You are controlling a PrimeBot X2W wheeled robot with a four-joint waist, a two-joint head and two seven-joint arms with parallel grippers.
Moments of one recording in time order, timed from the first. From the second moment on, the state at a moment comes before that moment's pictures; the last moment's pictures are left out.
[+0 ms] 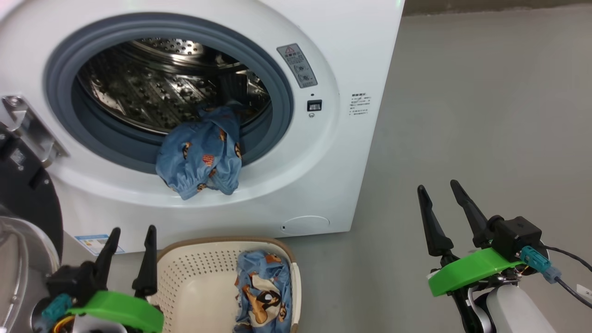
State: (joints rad) left arm -0.18 0.21 -0.13 0.36 -0.42 -0.10 -0.20; right arm -0.21 -0.06 0.12 0.33 0.27 0.13 -0.25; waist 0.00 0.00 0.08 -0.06
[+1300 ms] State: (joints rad) left arm -0.82 0.39 -0.55 0.94 -0.75 -0.13 -0.21; right arm -0.28 -0.05 0.16 0.17 0.32 0.13 -0.25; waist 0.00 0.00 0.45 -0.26
